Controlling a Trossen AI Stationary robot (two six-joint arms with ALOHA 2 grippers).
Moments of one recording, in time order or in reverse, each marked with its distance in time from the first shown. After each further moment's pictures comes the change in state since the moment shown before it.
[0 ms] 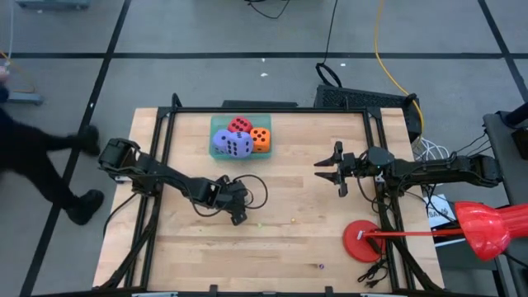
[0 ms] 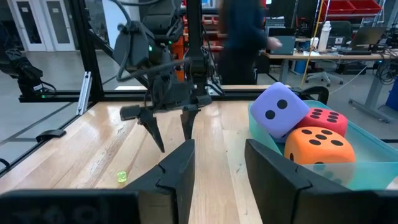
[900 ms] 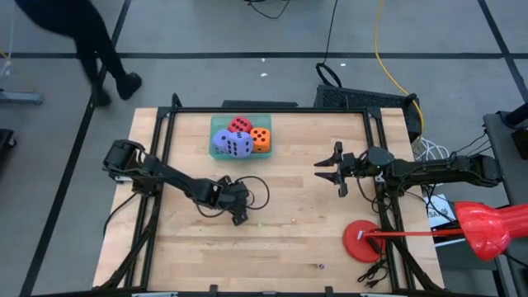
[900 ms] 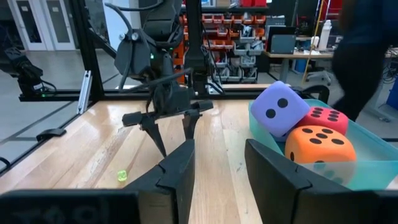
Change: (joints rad) left arm 0.010 0.050 0.000 0.033 0.003 0.026; right arm 0.000 0.003 -0.001 -0.001 0.000 0.000
